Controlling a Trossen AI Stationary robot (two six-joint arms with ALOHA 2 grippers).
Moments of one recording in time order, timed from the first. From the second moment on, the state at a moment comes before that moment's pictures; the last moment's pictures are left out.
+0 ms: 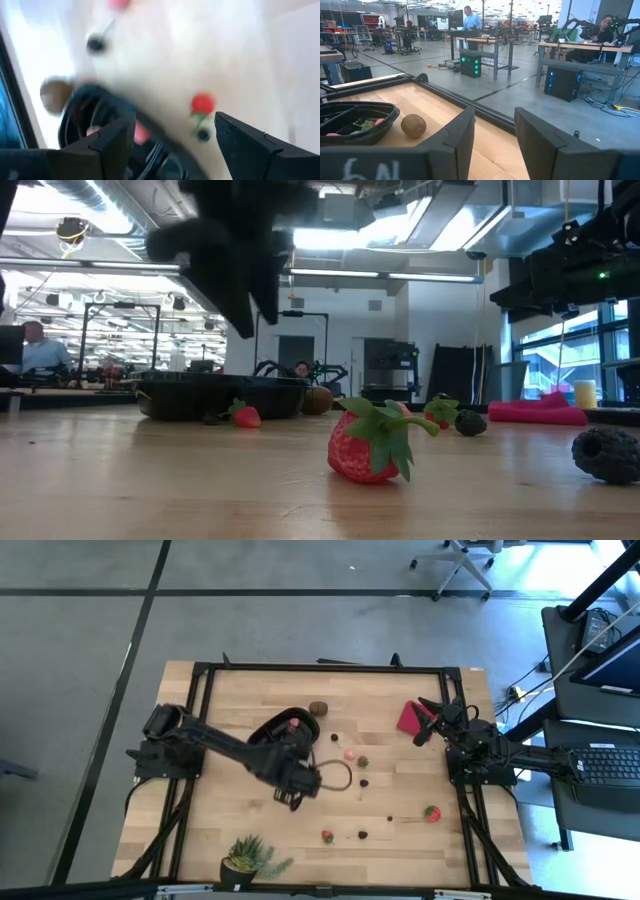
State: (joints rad) left arm -0.28 1.81 1.41 -0.93 -0.43 0.08; right arm -0.16 0.05 0.01 0.08 0.63 -0.01
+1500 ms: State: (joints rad) left arm -0.18 2.17 1.72 -1.22 -0.21 0.16; right arm -0.16 0.05 0.01 0.11 0.63 -0.01
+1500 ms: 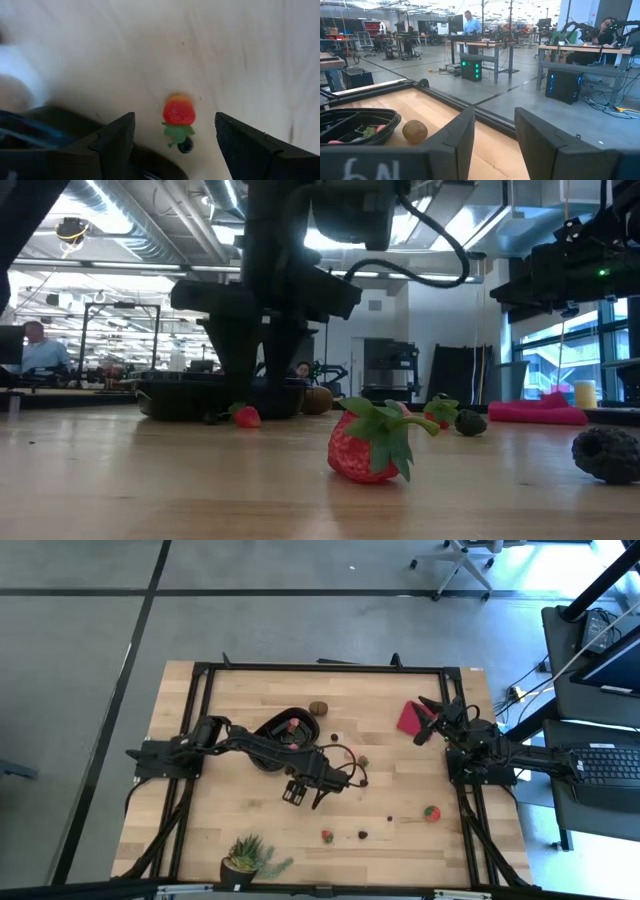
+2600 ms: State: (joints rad) left arm -0.17 2.26 1.72 -1.25 -0.16 0.03; right arm -0.16 0.05 0.01 0.11 0.63 -0.01
